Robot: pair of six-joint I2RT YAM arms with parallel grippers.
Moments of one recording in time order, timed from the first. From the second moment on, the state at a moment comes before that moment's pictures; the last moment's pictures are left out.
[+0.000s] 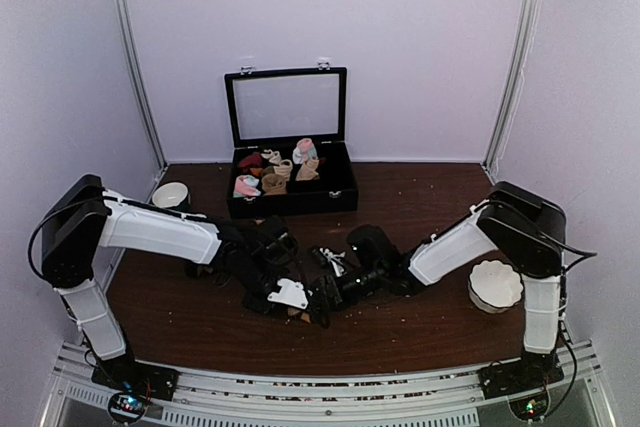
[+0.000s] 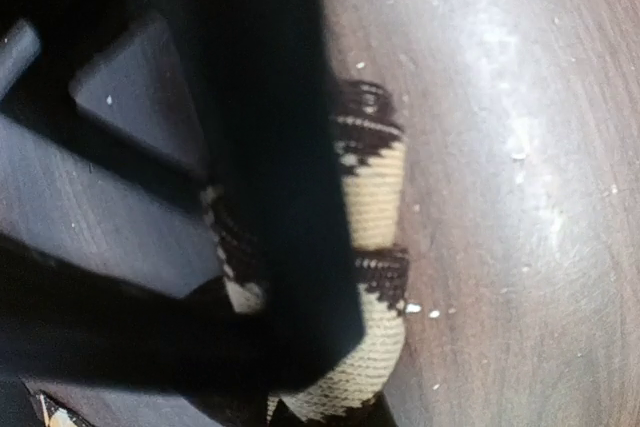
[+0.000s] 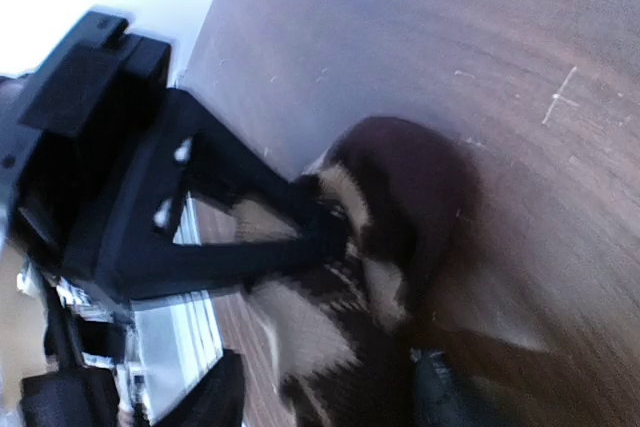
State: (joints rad) left arm -0.95 1.76 1.03 -0.51 0.09 1.00; right arm 0.92 2.06 0.98 0.44 -0.69 0.72
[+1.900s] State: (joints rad) left arm -0.72 1.92 1.56 -1.22 0.85 0.88; right arm 1.24 1.56 0.85 0.31 0.14 -0.08
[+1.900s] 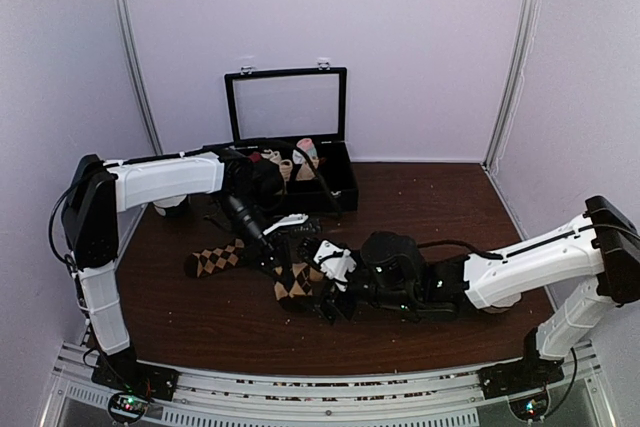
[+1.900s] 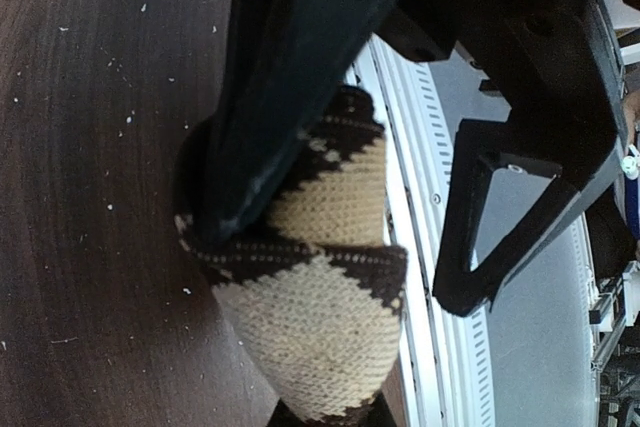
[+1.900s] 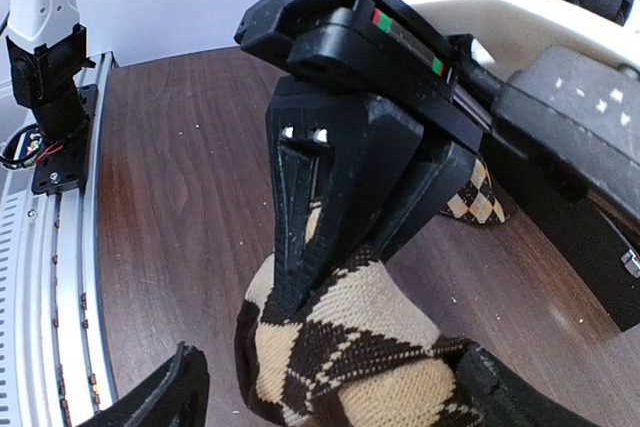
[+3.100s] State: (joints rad) left arm -0.74 1.66 1.38 -1.00 0.49 0.80; right arm 1.14 1.67 0.93 0.38 -0.16 0.36
